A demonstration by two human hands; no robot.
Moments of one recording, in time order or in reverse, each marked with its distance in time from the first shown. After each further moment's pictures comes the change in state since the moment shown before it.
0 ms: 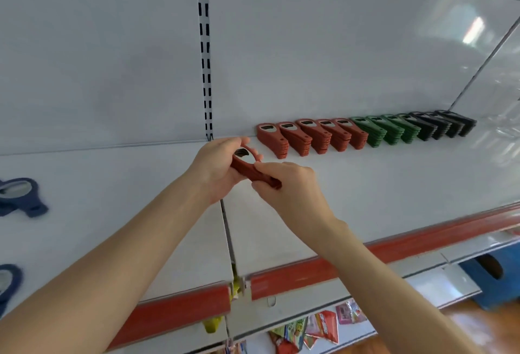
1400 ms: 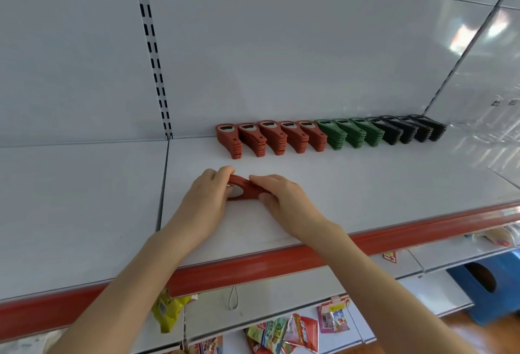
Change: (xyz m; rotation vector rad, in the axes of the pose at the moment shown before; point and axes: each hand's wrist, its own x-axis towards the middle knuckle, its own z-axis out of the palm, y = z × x) left_hand -0.016 -0.083 0.033 1.443 0.060 0.613; right_hand -0.019 0.096 -0.044 0.020 -0.232 0.010
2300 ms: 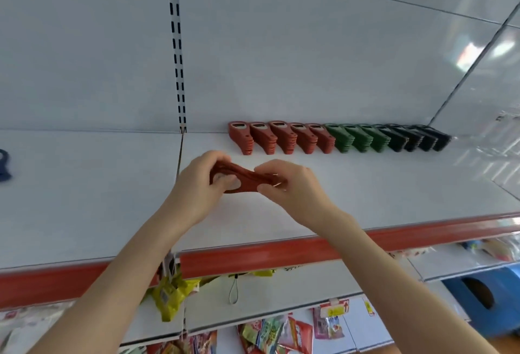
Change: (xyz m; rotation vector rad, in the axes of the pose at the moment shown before) left_hand -0.013 0.000 -0.032 -0.323 0.155 -0.144; right_hand -0.007 -0.031 -0.014 0.102 0.068 -0.020
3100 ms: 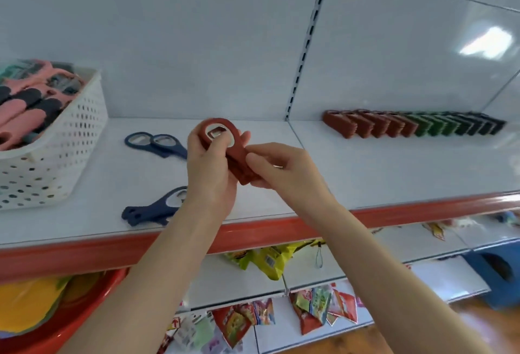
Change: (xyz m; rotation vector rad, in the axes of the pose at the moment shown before) left_hand -0.057 -0.080 -0.194 -1.307 0.274 -0.418; right_hand 0.005 -0.224 0.169 0.586 0.055 0.137
